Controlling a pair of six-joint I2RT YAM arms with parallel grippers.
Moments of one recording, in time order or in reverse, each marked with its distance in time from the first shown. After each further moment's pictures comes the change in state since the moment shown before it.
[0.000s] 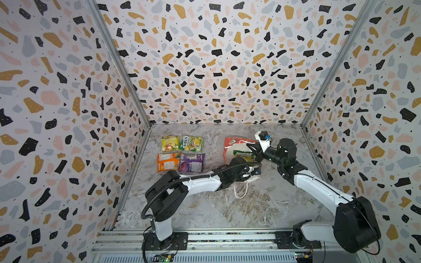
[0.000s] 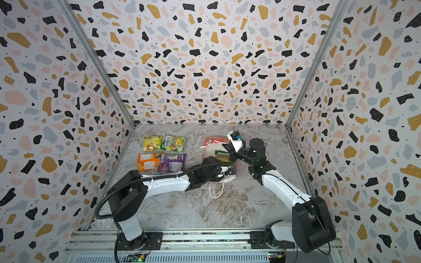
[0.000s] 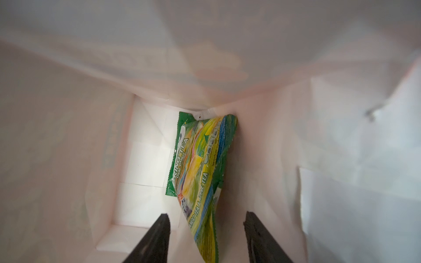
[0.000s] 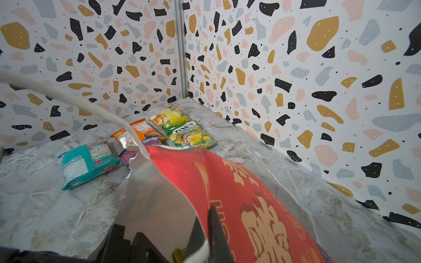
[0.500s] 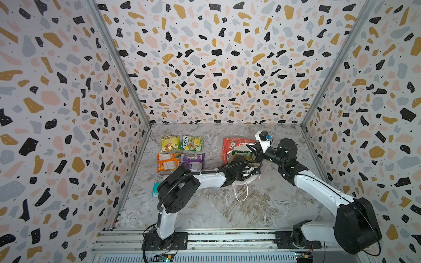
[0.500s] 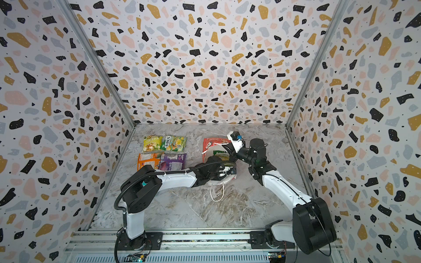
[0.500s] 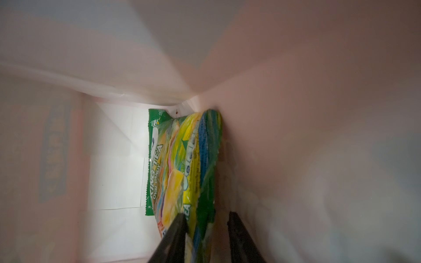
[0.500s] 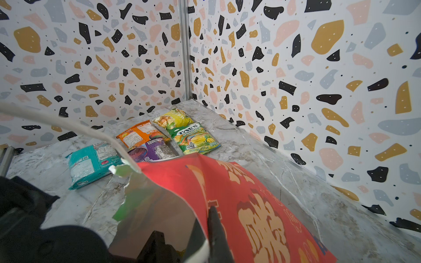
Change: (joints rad) left arm 0.046 0.148 0.075 0.002 0.014 0.040; right arm 0.000 -0.006 -0.003 0.002 -0.021 0.004
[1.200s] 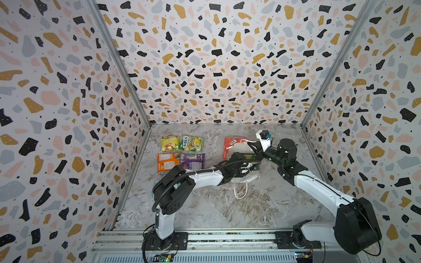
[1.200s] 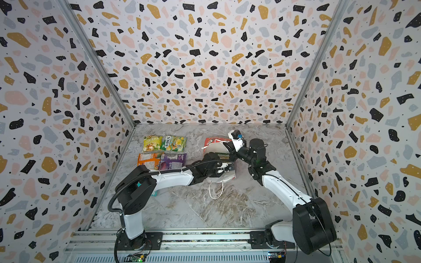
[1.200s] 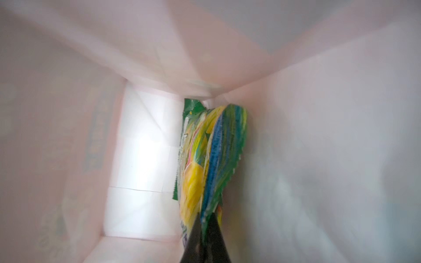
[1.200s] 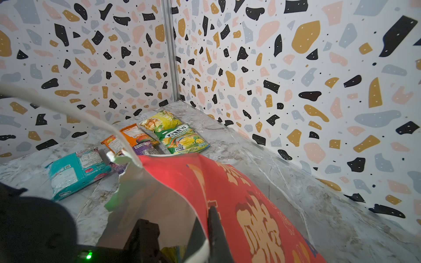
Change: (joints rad) left arm 0.010 -0.114 -0.038 0.002 0.021 -0.041; right arm 0.000 0.004 0.000 0.014 0.092 0.022
